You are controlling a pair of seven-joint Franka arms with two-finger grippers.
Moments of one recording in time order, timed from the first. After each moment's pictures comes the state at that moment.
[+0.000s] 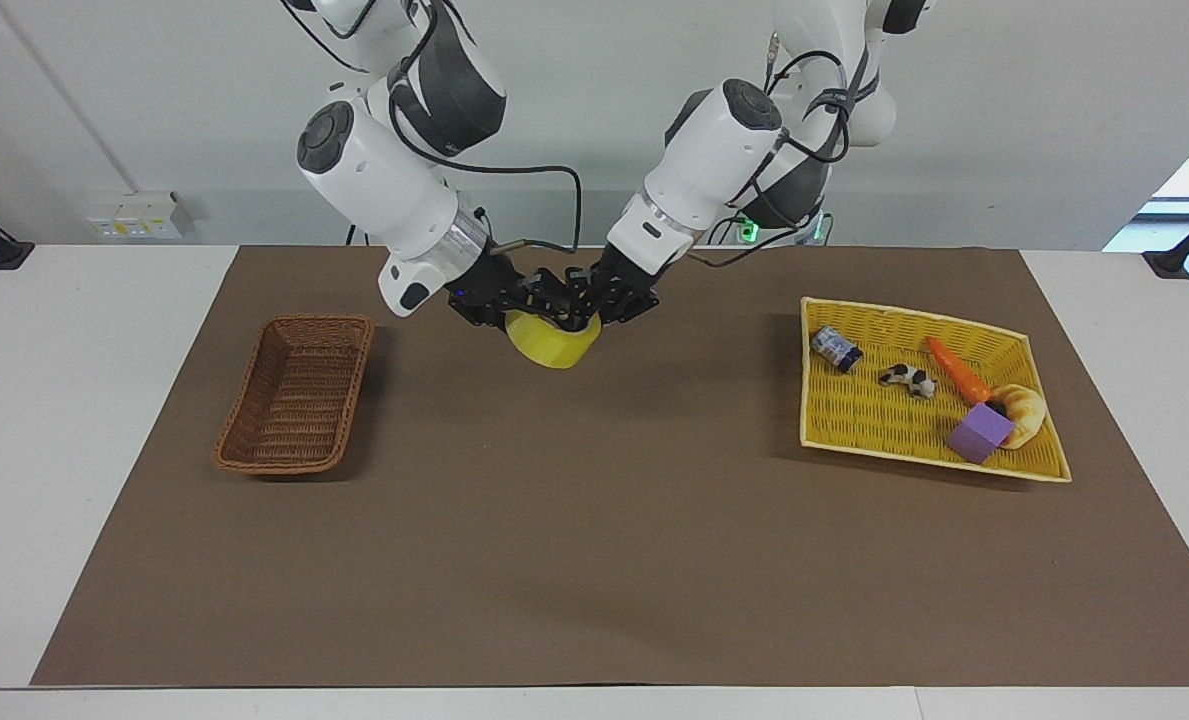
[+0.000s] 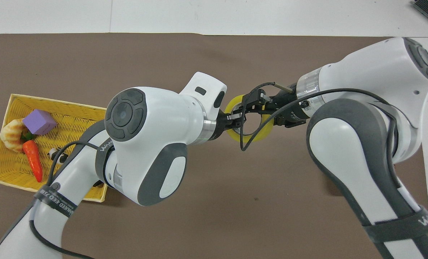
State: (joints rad) left arm -0.41 0.21 -0.28 -1.68 -0.37 2.27 -0.67; right arm 0.25 0.16 0.03 -1.66 0.54 1.89 0.38
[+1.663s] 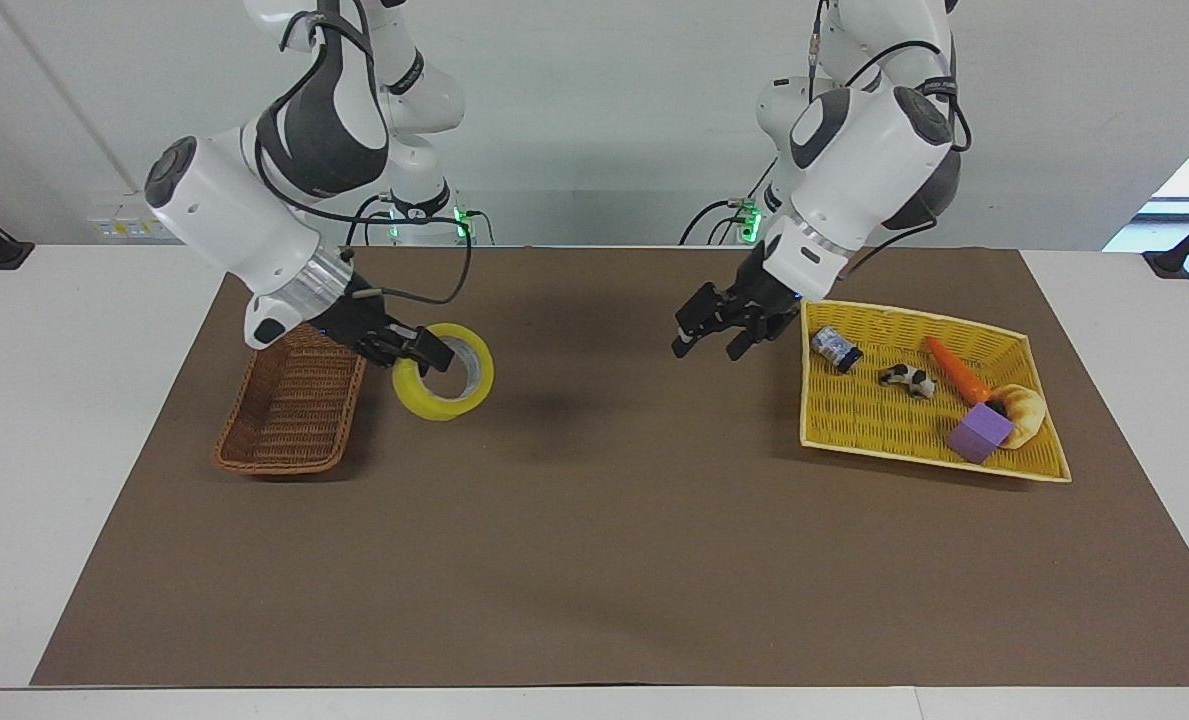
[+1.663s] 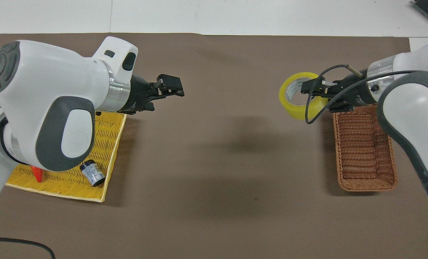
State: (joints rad) left arm -0.13 0.15 -0.25 -1.68 -0.37 2.05 -0.44; right arm -0.01 0.18 0.01 -1.70 0.44 1.89 0.24
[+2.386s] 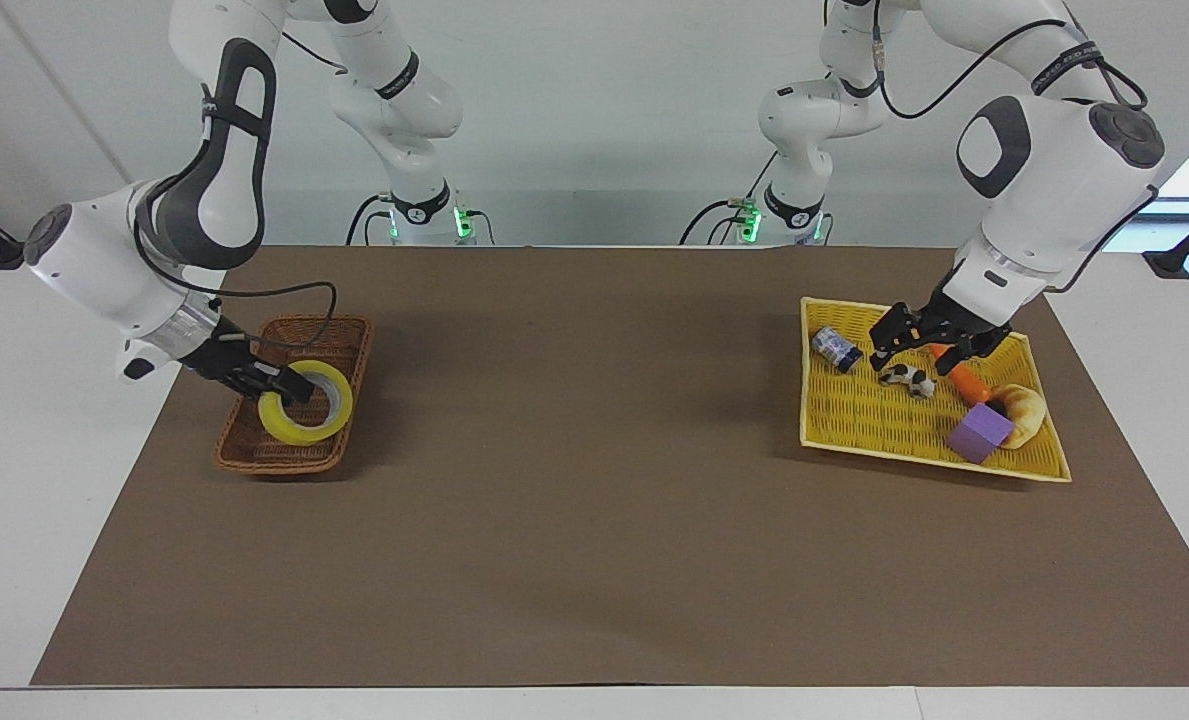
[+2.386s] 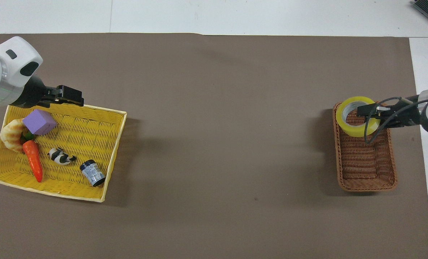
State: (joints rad) left arm 0.15 0.11 -0.25 -1.68 -0.02 1.82 -0.02; right arm -0.26 0.21 0.01 -1.89 0.35 1.97 -0.15
